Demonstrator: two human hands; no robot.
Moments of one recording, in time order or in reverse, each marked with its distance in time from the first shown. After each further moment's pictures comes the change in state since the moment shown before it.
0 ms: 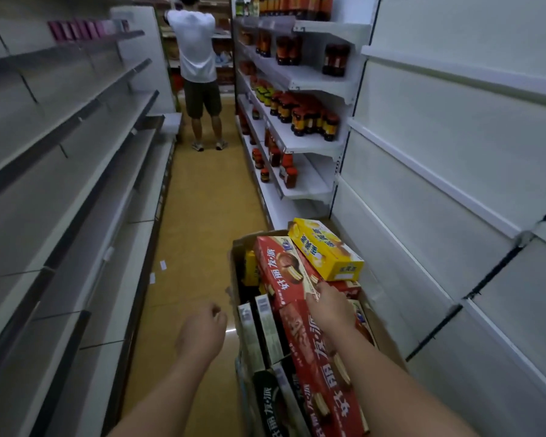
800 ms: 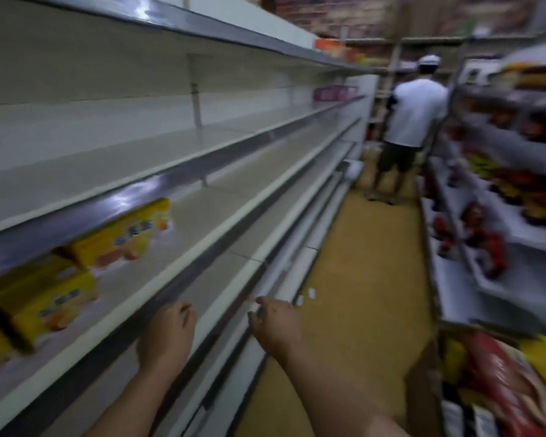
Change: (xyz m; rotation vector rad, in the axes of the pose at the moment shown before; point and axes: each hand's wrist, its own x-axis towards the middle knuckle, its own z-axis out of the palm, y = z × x) left_hand -0.086 -0.293 -0.305 0.020 0.674 -0.417; right_hand -0.191 -0.423 0.170 -0.024 -0.291 -0.996
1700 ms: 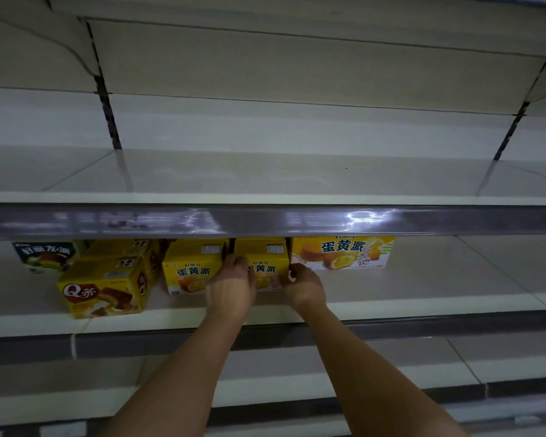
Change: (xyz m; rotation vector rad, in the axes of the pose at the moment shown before) left_hand 0.041 -0.062 -0.080 0.464 0.515 -0.561; right_hand 0.133 -0.211 0.080 0.406 -0.564 -0.490
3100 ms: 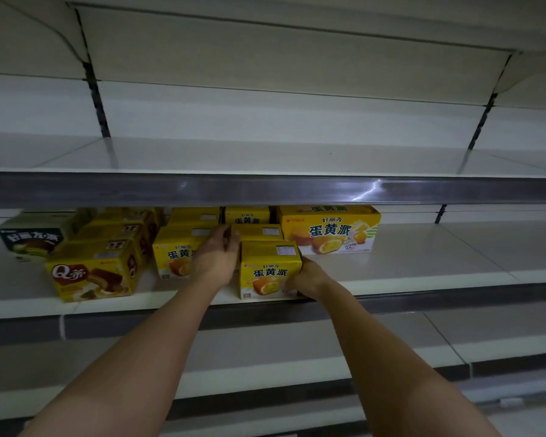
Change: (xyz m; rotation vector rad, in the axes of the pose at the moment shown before) left_hand 0.005 -0.003 -0.017 -0.490 -0.091 -0.190; right_hand -0.017 0.024 -0.034 0.164 -0.264 0.033
